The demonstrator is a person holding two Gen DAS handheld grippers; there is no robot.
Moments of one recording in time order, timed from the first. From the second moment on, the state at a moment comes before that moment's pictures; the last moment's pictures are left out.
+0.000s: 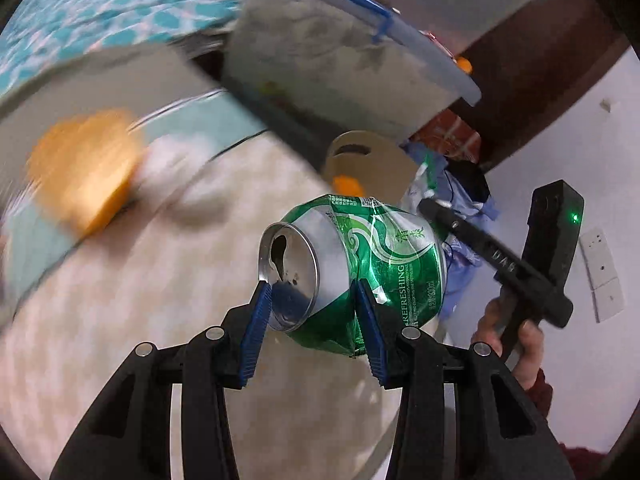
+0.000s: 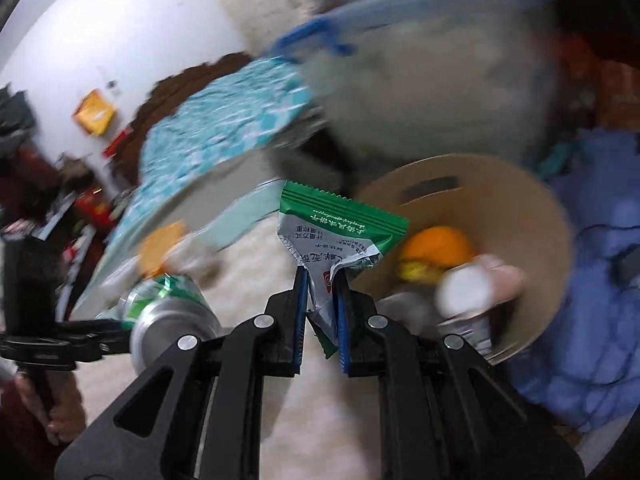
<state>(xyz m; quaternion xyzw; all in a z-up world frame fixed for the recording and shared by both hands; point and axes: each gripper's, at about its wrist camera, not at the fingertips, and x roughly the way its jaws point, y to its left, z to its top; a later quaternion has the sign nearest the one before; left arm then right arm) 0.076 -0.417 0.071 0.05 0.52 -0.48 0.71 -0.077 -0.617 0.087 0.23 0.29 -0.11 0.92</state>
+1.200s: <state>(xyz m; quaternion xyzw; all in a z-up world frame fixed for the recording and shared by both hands) 0.148 -0.283 0.091 -0.06 0.48 -0.34 0.80 0.038 -0.466 0.095 0.09 0.34 0.02 0.94</state>
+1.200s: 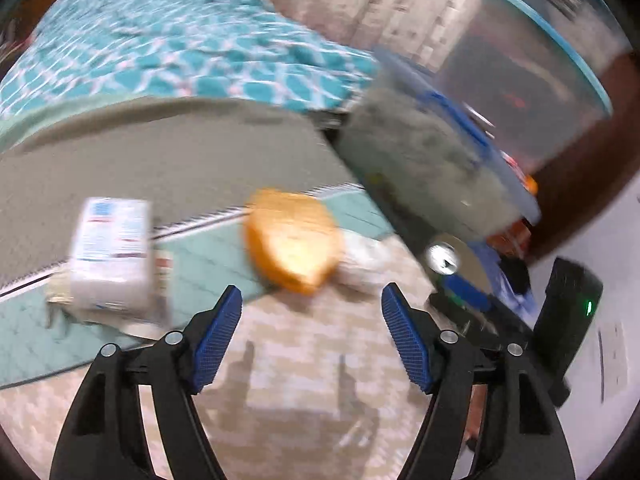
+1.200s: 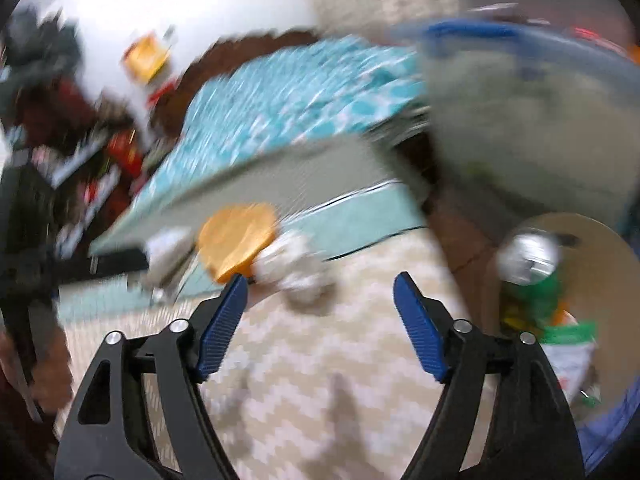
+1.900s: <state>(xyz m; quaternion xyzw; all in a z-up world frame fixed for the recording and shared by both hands) 0.160 -0.301 0.021 0.01 0.54 -0.34 0.77 0.033 -0.416 0.054 0.10 0.39 0.00 0.91</state>
